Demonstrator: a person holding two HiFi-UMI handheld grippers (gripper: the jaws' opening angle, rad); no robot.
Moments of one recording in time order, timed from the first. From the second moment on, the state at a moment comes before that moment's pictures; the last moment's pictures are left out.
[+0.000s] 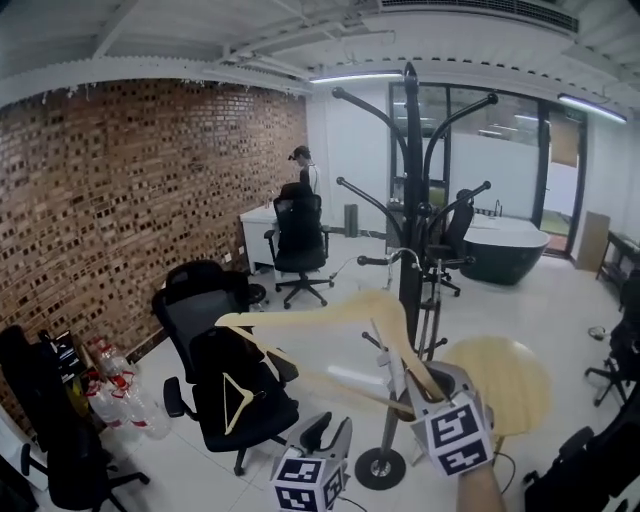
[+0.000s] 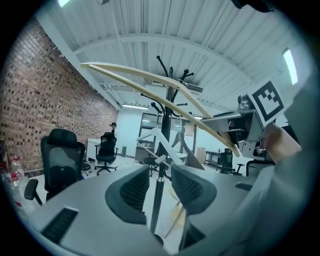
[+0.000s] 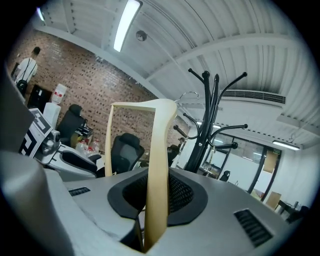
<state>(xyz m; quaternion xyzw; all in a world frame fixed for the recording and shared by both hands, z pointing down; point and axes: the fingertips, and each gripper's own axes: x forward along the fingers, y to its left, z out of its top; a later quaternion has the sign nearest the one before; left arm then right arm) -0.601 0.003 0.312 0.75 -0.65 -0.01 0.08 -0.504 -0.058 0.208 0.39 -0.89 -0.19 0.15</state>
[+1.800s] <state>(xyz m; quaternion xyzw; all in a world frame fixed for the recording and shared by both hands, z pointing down) -0.662 -0.115 0.293 0.80 -0.60 -0.01 0.07 -0.577 -0.154 0.158 0.44 -0.86 -0.22 0.14</state>
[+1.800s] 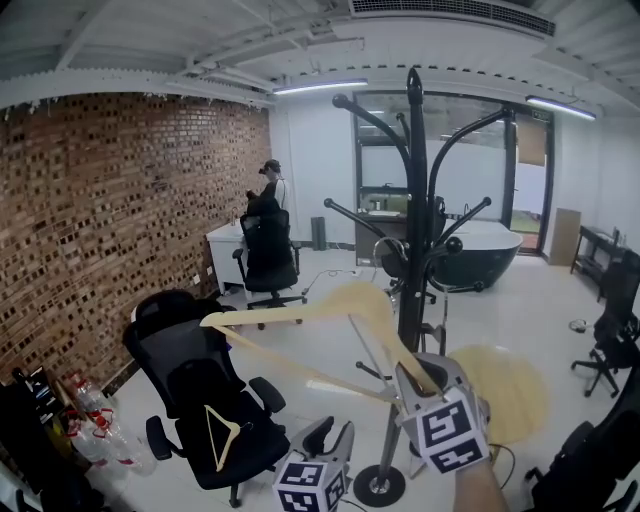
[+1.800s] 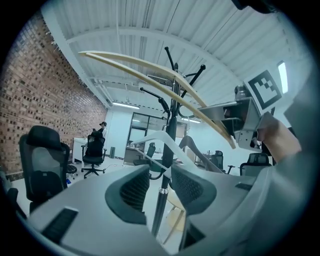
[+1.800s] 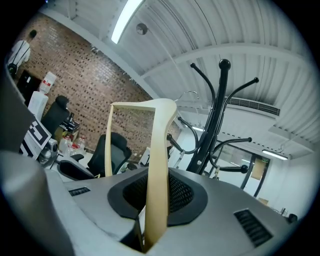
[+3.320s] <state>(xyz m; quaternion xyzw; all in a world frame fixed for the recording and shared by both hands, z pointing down) -0.579 -0.109 0.309 0.84 -0.54 0.01 0.07 -0.455 -0.196 0.209 0.55 -0.81 -0.16 0.12</state>
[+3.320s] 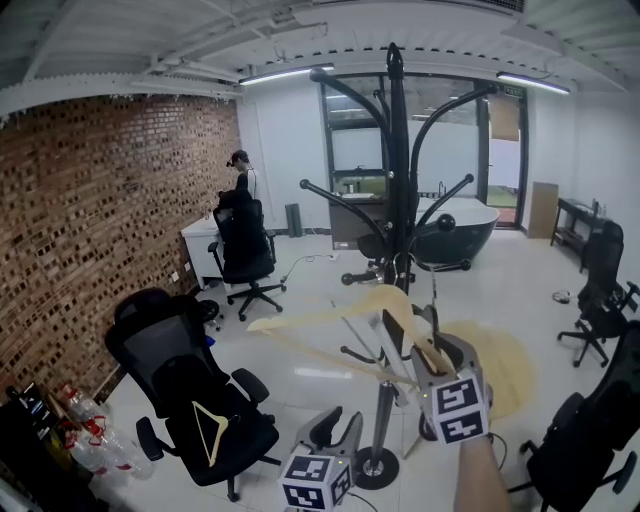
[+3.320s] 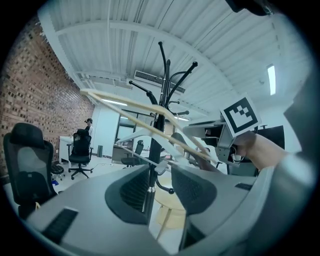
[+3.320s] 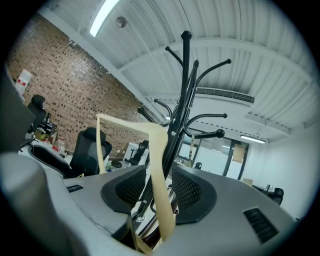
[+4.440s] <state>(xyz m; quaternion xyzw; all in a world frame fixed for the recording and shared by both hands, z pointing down) -0.625 -0.067 0.377 0.84 -0.53 0.03 0.07 -0.503 -0.078 0.351 0.59 -0.80 -0.03 0.09</state>
